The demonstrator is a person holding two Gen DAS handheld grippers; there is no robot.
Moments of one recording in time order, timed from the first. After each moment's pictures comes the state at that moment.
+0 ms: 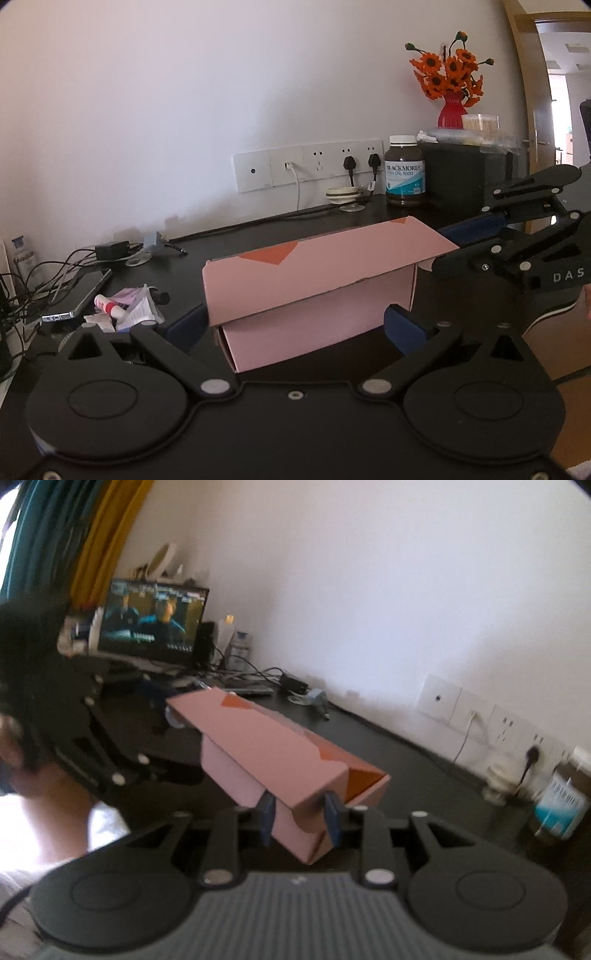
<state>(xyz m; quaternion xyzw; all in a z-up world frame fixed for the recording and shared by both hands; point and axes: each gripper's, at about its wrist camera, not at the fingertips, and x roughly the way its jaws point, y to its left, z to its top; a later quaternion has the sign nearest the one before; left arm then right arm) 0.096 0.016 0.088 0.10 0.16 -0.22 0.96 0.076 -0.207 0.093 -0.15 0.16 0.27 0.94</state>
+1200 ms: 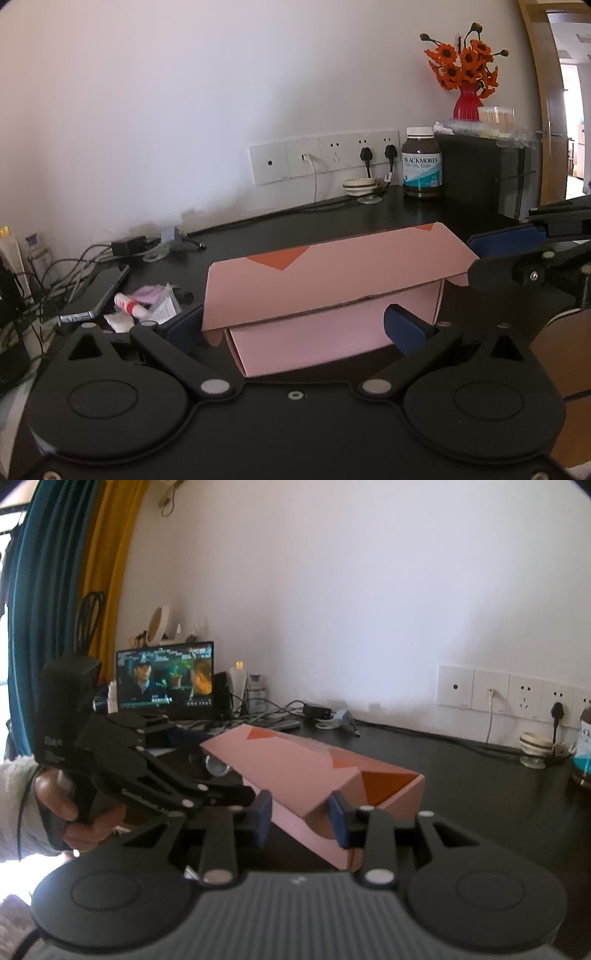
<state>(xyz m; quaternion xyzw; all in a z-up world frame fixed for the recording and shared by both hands) 0.105 0.025 0.106 0.11 0.17 -0.20 0.96 0.063 -0.210 0.093 -0.02 0.13 0.31 0.94</state>
